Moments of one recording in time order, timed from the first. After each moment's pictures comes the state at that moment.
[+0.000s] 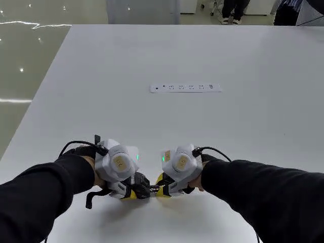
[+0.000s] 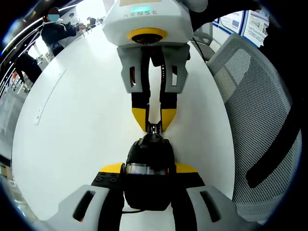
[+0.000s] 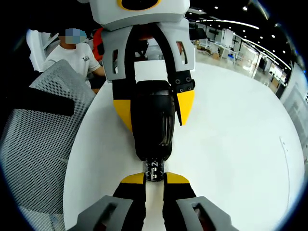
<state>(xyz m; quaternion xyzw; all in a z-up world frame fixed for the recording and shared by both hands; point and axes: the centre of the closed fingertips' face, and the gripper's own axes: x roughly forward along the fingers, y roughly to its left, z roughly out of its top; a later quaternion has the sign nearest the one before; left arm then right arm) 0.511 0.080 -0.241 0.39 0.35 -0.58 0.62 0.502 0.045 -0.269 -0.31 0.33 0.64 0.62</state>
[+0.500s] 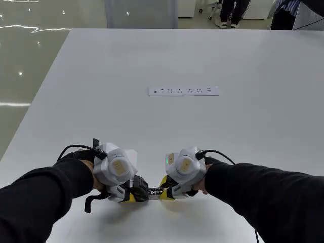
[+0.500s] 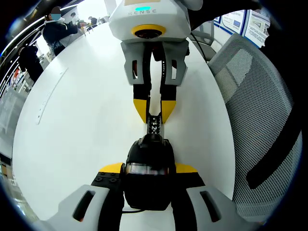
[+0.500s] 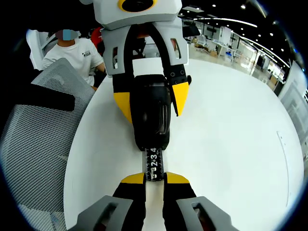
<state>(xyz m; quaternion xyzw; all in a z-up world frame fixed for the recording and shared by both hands) 0.511 0.080 -0.241 0.39 0.35 -0.57 0.63 0.503 0.029 -0.268 -0.32 0.34 0.63 0.62</state>
